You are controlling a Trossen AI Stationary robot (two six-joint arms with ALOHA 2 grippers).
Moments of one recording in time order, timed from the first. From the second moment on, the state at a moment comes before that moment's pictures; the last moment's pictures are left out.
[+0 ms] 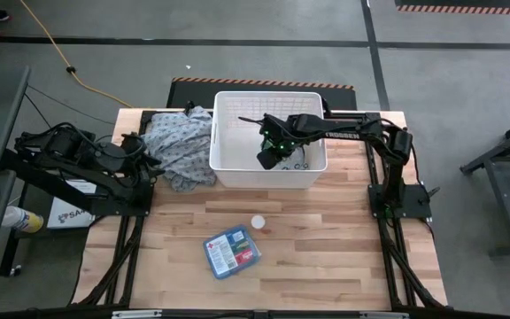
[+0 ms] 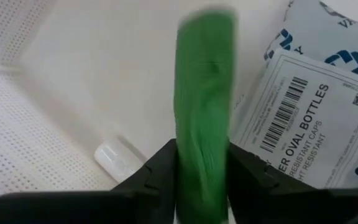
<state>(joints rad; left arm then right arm) -0.27 0.64 1.13 -1.30 -0.40 -0.76 -0.35 1.90 1.50 -0.81 -0.02 0.57</state>
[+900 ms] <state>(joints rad) -0.27 0.64 1.13 -1.30 -0.40 -0.78 -0.35 1.90 1.80 -0.69 -0.06 0.41</state>
